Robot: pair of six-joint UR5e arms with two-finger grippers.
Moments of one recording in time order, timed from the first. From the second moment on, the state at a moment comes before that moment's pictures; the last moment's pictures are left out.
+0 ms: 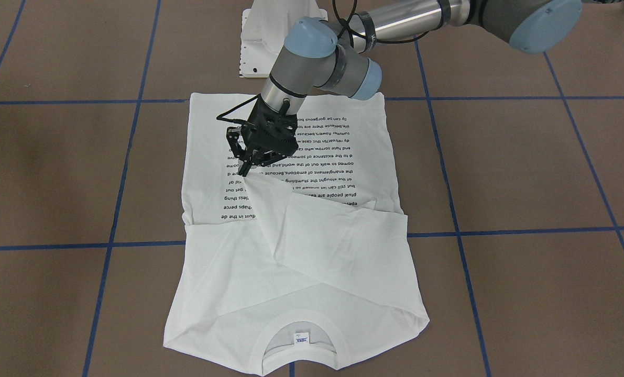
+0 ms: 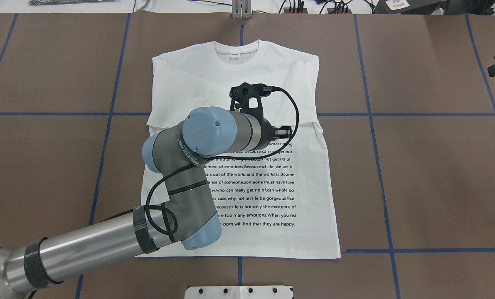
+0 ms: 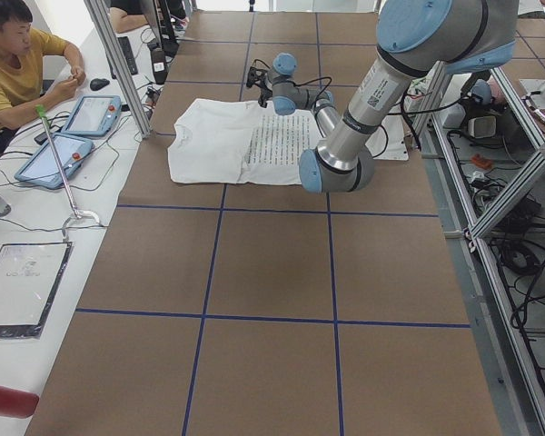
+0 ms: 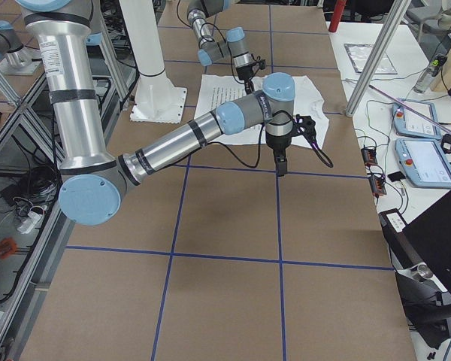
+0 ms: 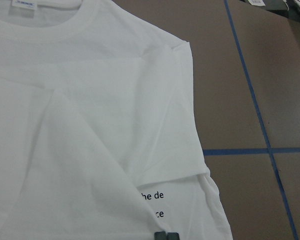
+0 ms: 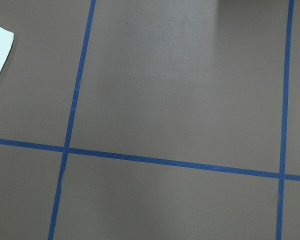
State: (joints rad) left arm -0.44 -2.43 -1.39 -2.24 -1.64 -1.29; right arm 1.35 -1.42 1.94 -1.69 2.27 0.33
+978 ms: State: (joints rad) left arm -0.70 -2.26 -1.68 -1.87 -1.82 -0.80; right arm 1.07 -1.21 1.93 -1.69 2.04 0.66
